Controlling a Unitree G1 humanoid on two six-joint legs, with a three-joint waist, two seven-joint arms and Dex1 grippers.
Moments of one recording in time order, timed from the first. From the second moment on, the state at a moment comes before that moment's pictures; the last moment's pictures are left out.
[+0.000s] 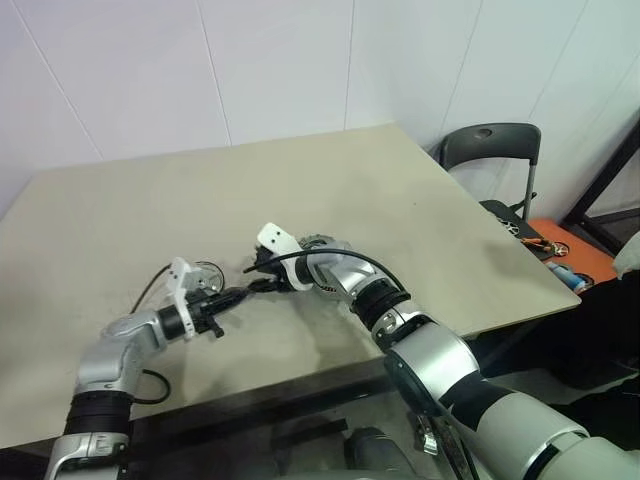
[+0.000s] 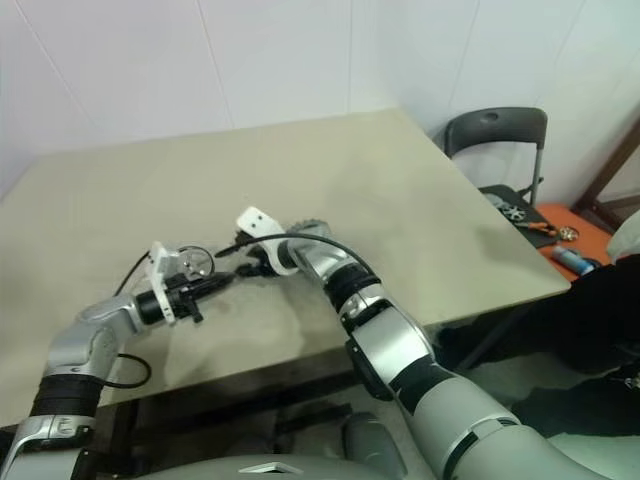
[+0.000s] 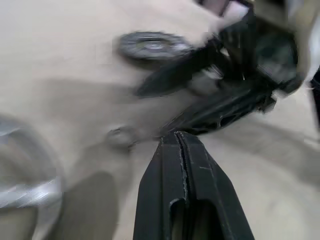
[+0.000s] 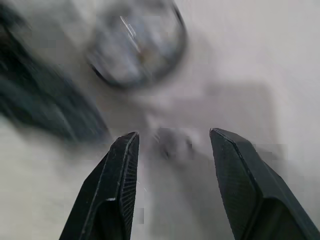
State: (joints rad) left arm -0.21 0.50 0.12 0.21 -0.47 0.46 -1.01; right arm -1.03 0.13 0.28 0.93 -0.05 0.40 0.84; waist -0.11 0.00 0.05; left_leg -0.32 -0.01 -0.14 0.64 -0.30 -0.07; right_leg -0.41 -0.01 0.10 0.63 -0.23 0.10
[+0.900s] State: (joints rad) left arm -0.40 0.47 0.03 0.52 -0.24 0.20 -0.93; right arm -0.78 0.00 0.26 0.45 0.01 0.63 0.70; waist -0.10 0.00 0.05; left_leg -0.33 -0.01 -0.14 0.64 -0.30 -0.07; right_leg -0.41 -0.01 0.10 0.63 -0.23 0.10
